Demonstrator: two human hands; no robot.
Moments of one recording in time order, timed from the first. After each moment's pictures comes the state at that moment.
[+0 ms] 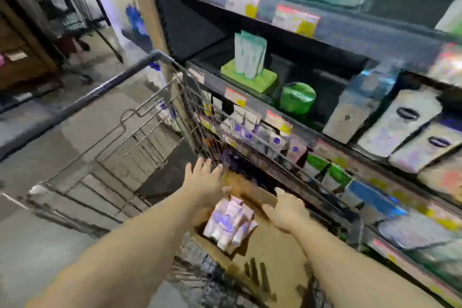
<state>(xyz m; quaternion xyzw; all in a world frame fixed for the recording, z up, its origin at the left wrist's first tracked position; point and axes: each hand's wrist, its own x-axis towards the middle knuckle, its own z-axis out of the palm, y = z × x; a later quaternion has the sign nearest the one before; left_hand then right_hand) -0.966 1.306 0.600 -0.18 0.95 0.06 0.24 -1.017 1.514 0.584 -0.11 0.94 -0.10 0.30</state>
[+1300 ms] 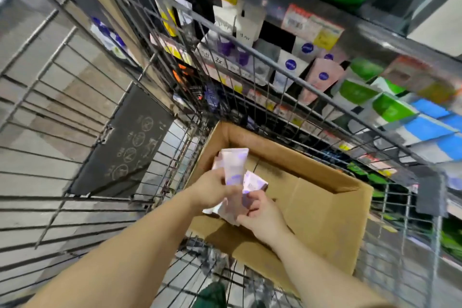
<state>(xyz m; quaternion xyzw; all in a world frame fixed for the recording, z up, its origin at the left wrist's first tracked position) -0.981 1.287 0.397 -0.24 0.73 0.55 0.32 -0.972 1.457 0.377 0.09 0.81 -0.35 0.45</state>
